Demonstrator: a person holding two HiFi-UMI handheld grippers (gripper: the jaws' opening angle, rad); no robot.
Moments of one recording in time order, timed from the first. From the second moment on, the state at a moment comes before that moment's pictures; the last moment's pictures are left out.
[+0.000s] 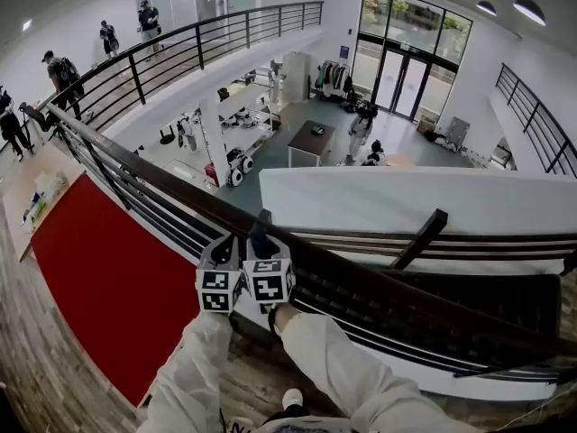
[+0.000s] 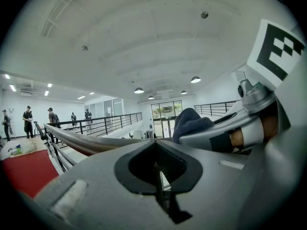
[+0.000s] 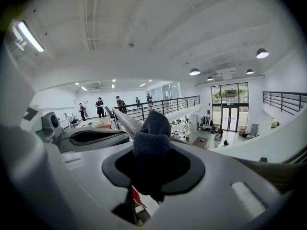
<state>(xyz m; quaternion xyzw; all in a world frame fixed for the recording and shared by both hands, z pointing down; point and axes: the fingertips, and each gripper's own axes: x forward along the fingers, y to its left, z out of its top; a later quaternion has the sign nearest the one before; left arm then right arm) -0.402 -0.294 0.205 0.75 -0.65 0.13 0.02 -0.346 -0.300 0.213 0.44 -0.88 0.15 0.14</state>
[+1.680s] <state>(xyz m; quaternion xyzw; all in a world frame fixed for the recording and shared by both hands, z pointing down) -0.210 -0.241 0.231 0.83 -0.53 0.15 0.04 -0.148 -0.228 0.217 0.54 -0.82 0.12 0.13</state>
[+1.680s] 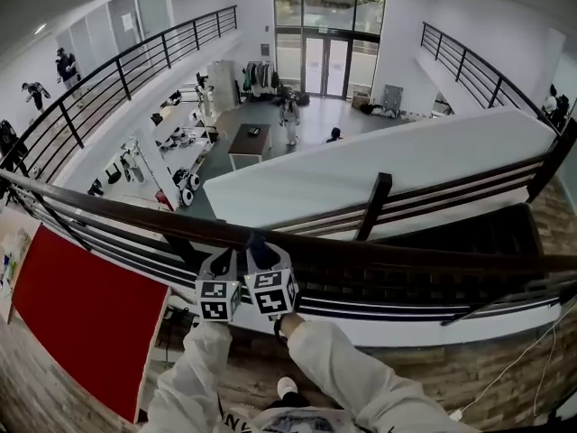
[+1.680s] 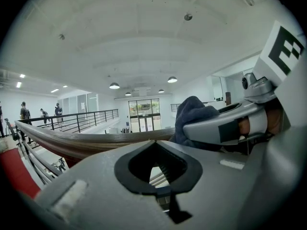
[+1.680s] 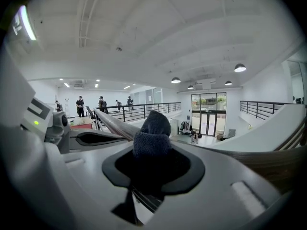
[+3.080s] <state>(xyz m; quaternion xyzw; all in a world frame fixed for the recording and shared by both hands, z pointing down) 0.022 -0.157 0.226 0.87 -0.47 0.14 0.06 0.075 -0.147 0.212 0.57 -0.80 0.13 0.12</state>
